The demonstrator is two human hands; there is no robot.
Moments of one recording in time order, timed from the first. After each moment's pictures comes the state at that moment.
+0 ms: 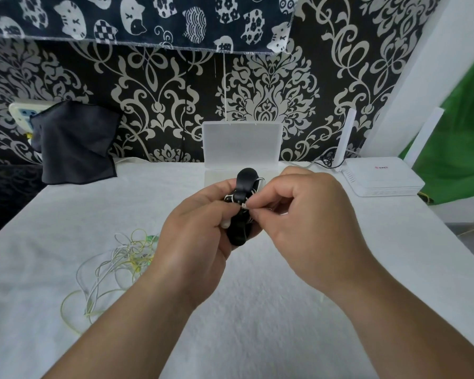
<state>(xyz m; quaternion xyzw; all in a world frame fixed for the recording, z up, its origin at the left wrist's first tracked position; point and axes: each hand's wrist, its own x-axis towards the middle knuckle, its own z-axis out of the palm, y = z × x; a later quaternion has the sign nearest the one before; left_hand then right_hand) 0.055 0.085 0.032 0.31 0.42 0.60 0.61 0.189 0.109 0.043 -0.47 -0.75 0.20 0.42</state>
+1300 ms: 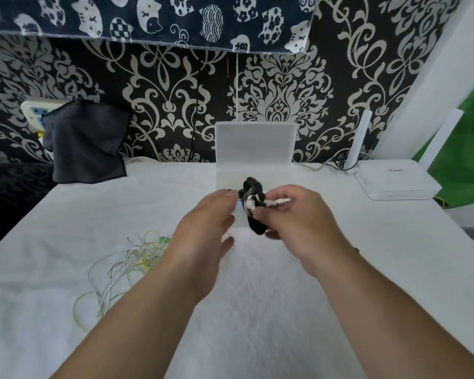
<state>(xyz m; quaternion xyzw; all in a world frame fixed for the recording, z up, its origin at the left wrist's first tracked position) 0.032 0.101 0.010 0.25 0.56 0.52 0.59 0.165 0.150 -0.005 -0.59 -0.57 0.43 0.38</state>
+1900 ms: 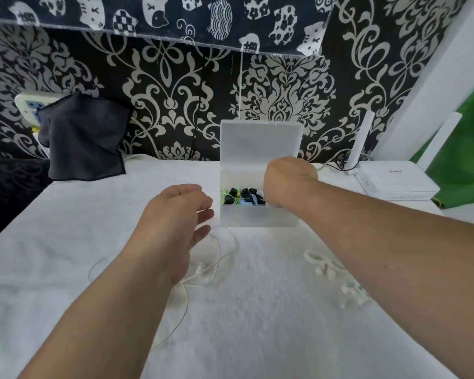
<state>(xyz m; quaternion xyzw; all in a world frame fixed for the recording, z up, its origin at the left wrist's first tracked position) -0.010 0.111 0.015 0.21 0.62 0.56 0.51 0.130 0.237 0.016 -0.67 -0.74 0.01 -0.10</state>
